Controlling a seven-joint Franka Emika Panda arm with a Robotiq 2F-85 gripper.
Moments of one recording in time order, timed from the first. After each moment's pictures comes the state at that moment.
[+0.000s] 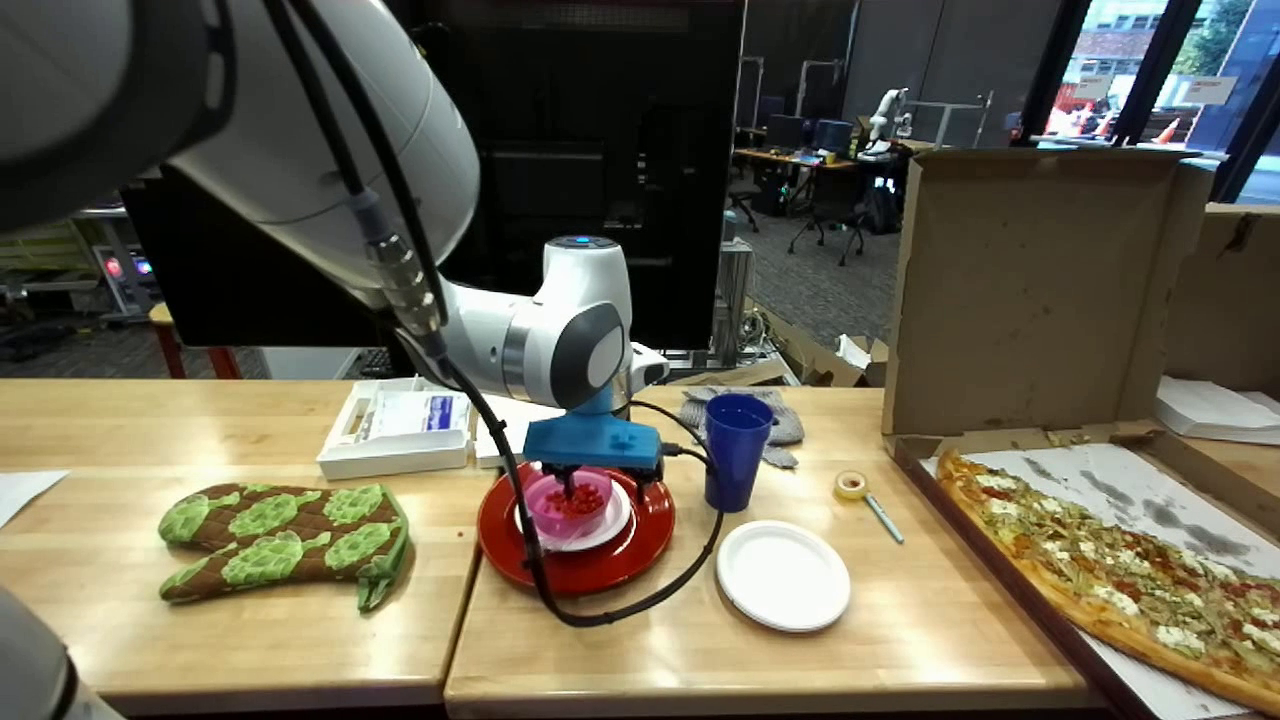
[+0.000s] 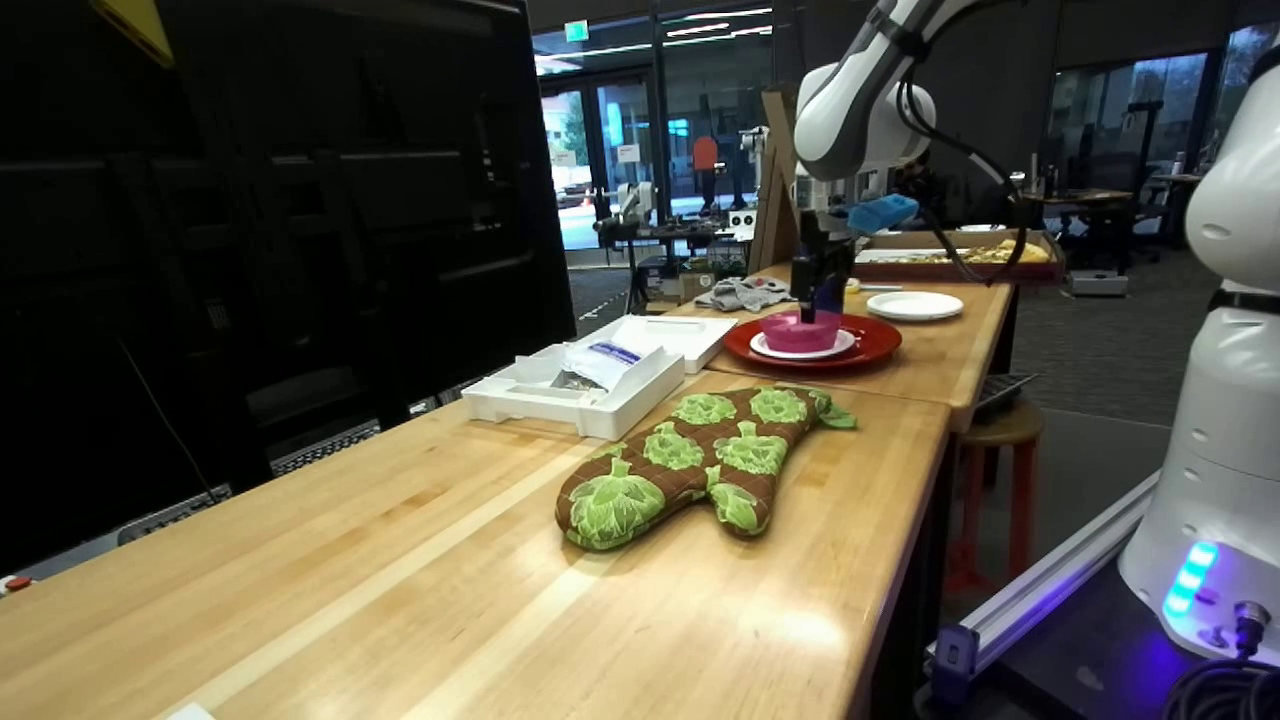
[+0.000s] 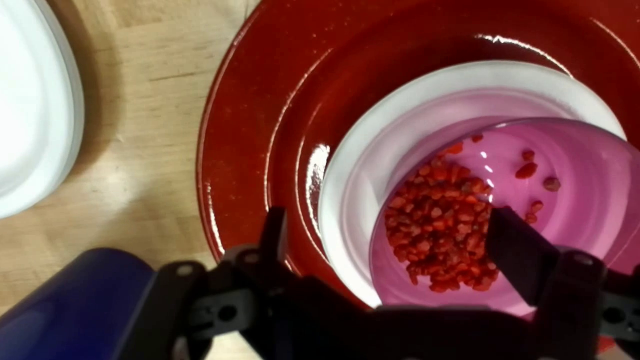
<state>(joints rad) -0.02 -0.08 -0.05 -2.49 -0.08 2.49 -0.25</state>
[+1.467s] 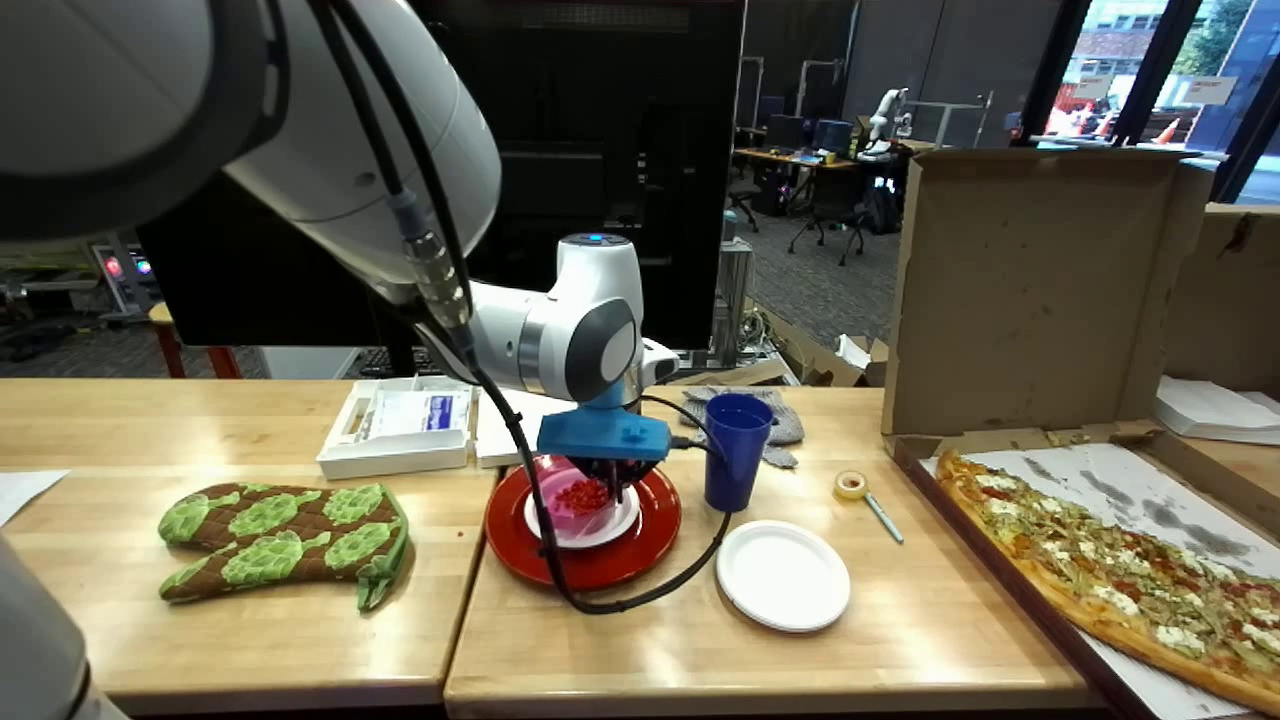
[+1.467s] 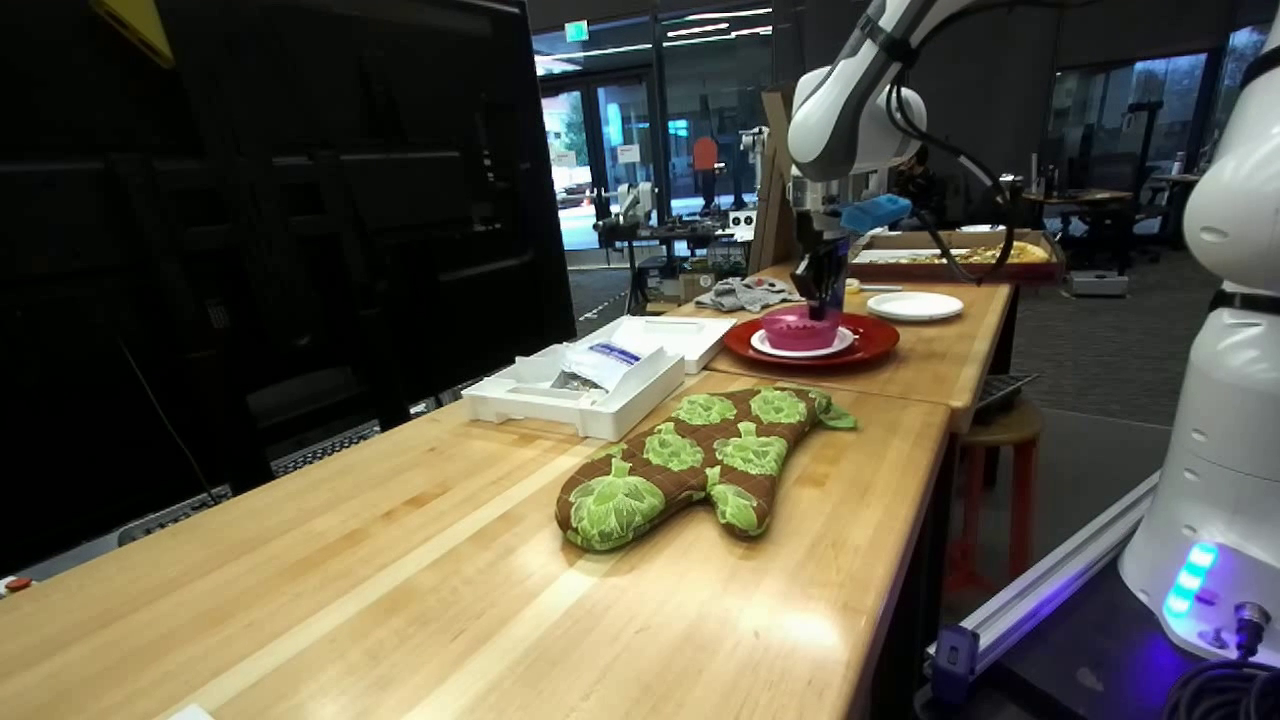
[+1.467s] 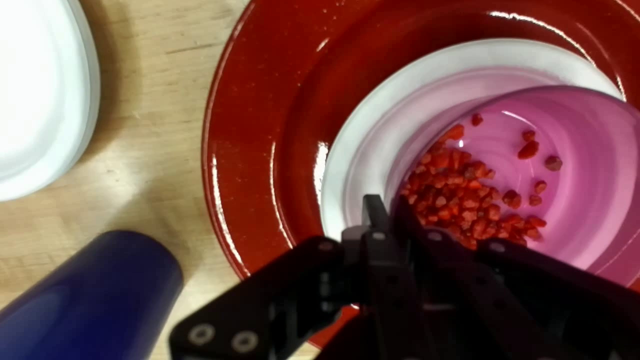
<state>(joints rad) -0.03 -0.04 -0.05 -2.44 -0.09 2.49 -0.25</state>
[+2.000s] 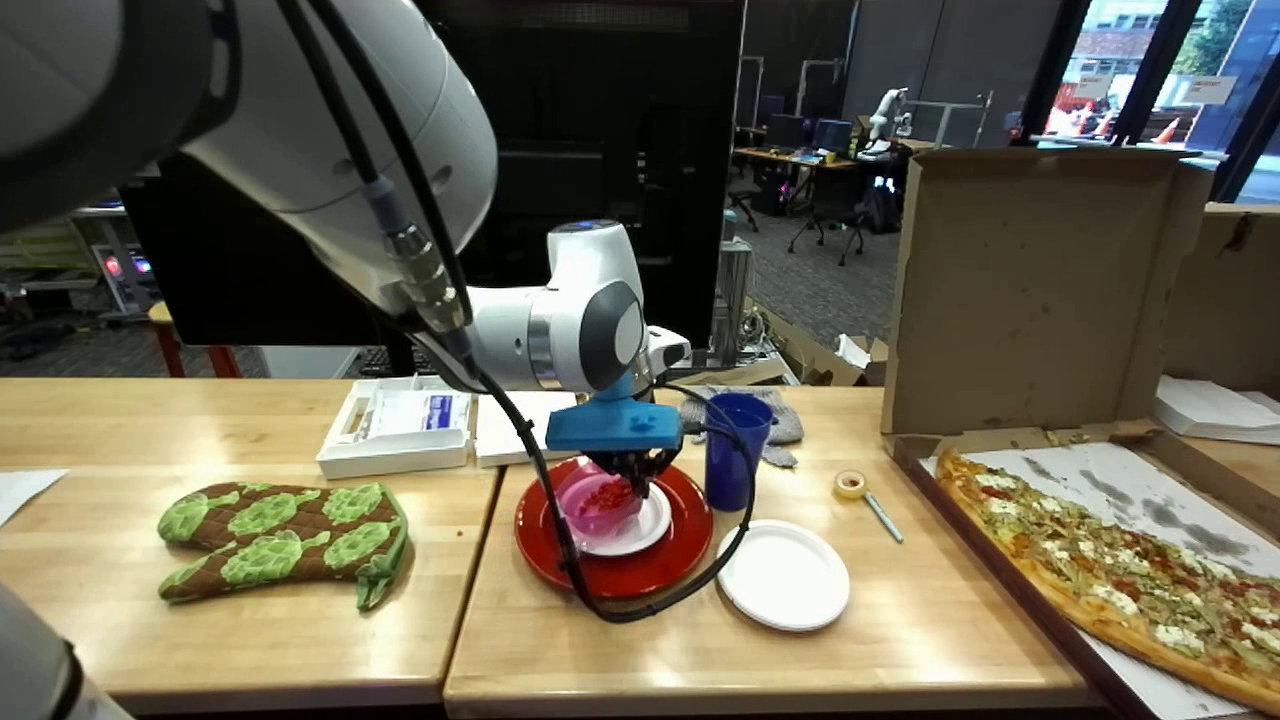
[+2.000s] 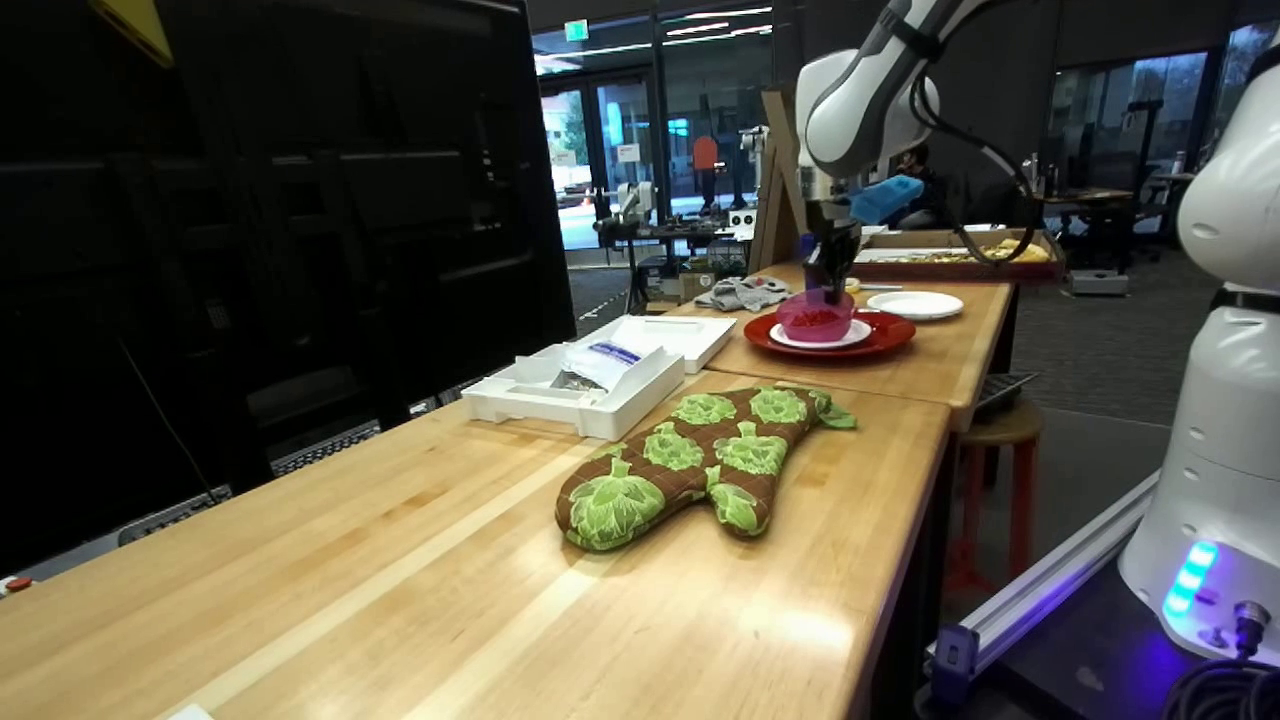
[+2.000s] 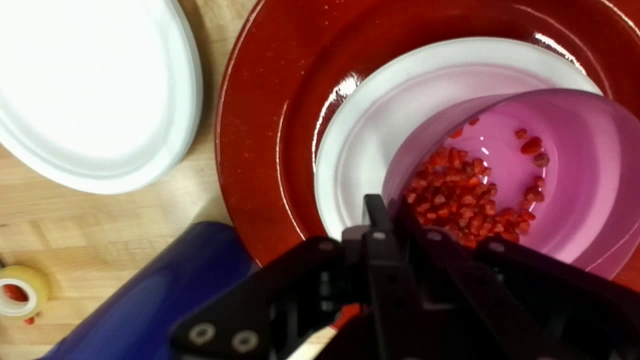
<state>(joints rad) -0.06 -0.09 -0.06 -2.45 -0.28 2.49 -0.10</state>
